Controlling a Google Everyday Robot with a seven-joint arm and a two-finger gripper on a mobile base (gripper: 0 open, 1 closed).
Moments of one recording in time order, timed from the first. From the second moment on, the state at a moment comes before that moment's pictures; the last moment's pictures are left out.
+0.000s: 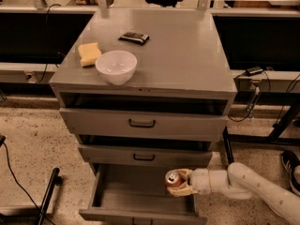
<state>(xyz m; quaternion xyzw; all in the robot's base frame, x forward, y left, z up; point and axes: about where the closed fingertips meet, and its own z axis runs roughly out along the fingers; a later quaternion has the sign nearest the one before) 0.480 -0.101 0.423 -0.51 0.62 0.41 0.44</state>
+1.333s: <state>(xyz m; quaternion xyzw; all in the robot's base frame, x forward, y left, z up) 0.482 -0.034 0.331 -0.50 0.61 0.43 0.44</state>
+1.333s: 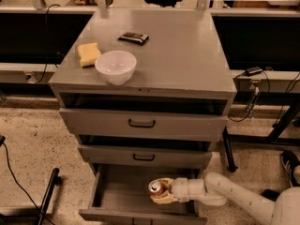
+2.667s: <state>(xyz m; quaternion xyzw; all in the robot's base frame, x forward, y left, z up) 0.499 -0.011 0.242 -0.46 0.62 0.45 0.45</state>
